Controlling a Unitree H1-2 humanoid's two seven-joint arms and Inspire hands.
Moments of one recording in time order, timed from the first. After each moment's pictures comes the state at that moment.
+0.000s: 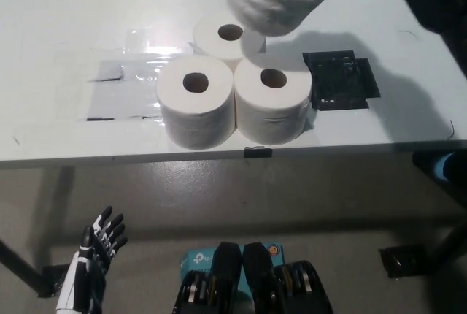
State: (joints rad) left_arm 0.12 0.10 0.05 -0.13 -0.12 0.04 -0.09; right_arm -1.48 -0.28 0.51 0.82 -0.57 0.23 0.66
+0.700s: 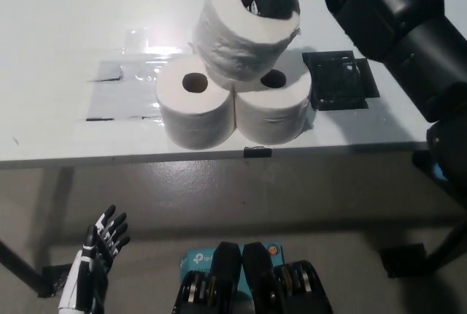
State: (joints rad) left_arm 0.12 0.10 0.04 -0.14 -0.11 0.04 -0.09; right_arm -1.48 -0.16 0.57 0.95 -0.59 0.23 0.65
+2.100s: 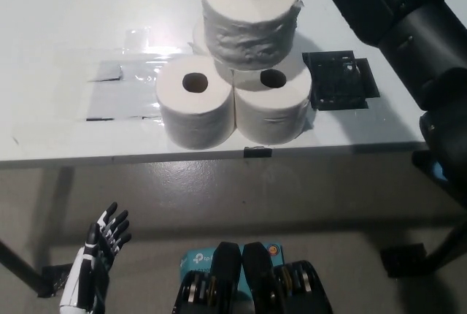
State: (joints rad) left_arm 0.12 0.10 0.03 -0.15 -0.10 0.04 -0.09; right_arm -1.52 -0.15 0.48 1.01 -0.59 0.14 0.55
